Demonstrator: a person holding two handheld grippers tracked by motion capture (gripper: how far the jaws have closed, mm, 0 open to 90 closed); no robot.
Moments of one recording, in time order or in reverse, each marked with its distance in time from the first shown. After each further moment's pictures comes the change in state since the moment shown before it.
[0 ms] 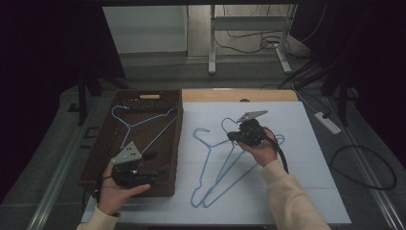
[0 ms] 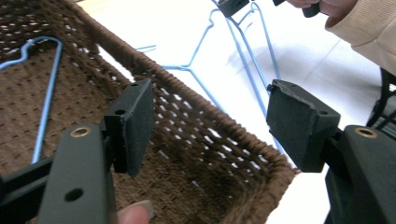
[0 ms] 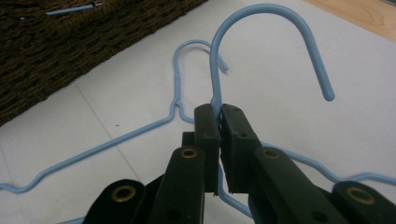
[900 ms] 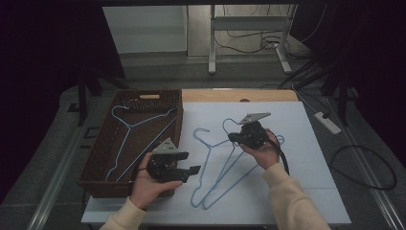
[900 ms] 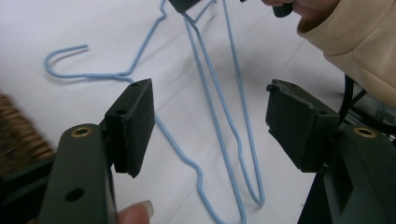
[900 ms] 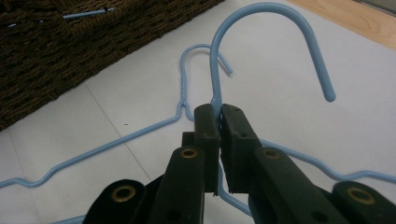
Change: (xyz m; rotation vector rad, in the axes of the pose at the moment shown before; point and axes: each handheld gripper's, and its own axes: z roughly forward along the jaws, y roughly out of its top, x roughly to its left) left arm -0.038 0.038 0.069 0.109 -0.122 -0.020; right arm 0.005 -0.003 -0.009 -0.029 0.002 -0.013
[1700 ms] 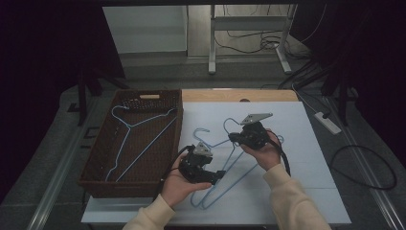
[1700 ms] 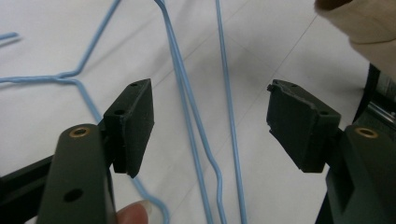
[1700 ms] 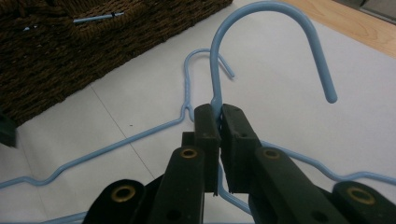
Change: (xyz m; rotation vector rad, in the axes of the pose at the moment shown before) left arm -0.030 0.021 0.071 0.133 0.011 0.018; right arm 0.003 0.000 -0.007 -0.018 0.002 -0.005
